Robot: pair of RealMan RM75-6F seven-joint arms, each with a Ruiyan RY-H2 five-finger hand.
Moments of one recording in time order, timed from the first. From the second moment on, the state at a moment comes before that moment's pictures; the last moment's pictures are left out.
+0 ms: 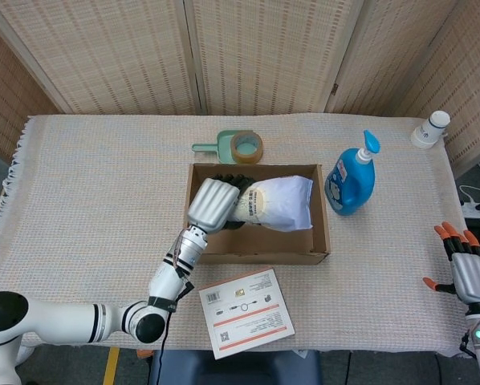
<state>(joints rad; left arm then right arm) -1.12 -1.61 -0.38 -1.66 0.80 1.15 0.67 0.13 -1.34 0.08 -1.11 -1.40 1.28 0.25</state>
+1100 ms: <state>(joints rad) -0.80 -1.10 -0.20 -1.85 0.85 1.30 0.65 0.13 -1.34 0.05 -1.14 -1.44 1.31 0.22</state>
